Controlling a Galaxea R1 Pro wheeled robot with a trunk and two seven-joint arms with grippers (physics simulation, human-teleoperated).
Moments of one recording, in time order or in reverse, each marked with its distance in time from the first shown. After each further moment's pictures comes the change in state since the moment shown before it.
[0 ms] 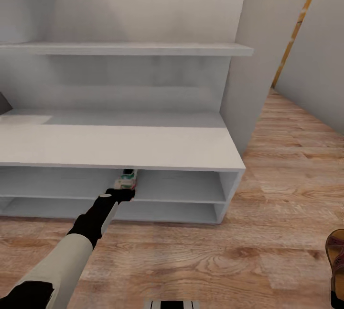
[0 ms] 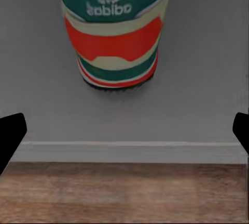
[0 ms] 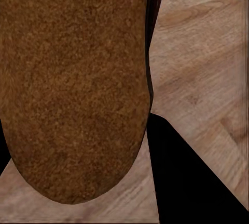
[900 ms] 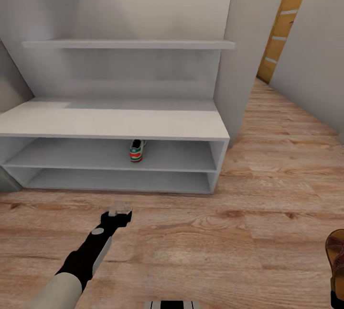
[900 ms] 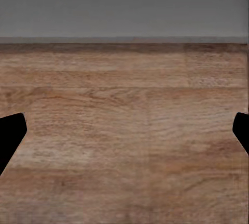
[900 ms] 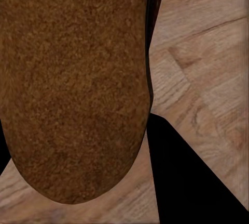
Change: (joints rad) left arm 0.211 0.022 0.015 0.000 0.011 -0.264 -0.029; right arm 0.000 0.000 0.001 0.001 0.000 -0.001 -0.001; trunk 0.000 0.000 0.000
